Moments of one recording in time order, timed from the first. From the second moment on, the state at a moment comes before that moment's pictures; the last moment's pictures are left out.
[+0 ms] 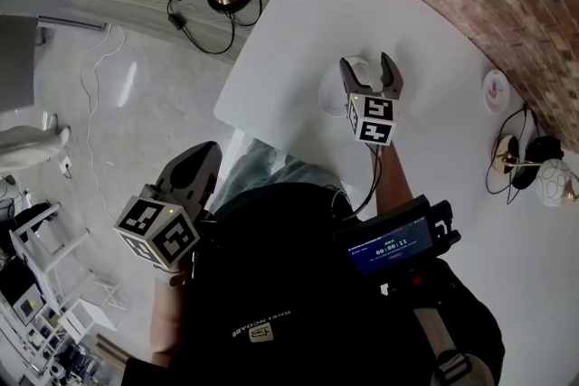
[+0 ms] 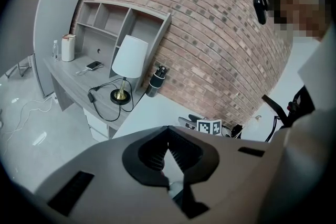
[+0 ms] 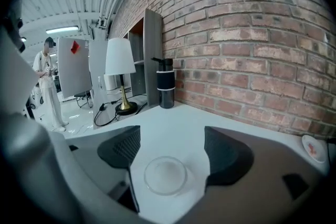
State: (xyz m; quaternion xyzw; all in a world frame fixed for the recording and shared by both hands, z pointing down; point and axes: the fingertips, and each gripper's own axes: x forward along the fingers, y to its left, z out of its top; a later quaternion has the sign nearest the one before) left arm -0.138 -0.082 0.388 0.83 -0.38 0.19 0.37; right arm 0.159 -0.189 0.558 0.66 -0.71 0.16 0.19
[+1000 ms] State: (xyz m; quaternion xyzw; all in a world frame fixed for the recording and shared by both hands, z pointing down) left arm -0.079 -0.127 0.373 0.90 -0.22 0.19 0.34; right arm 0.163 -0.140 0.393 0.70 -0.69 0.16 0.07
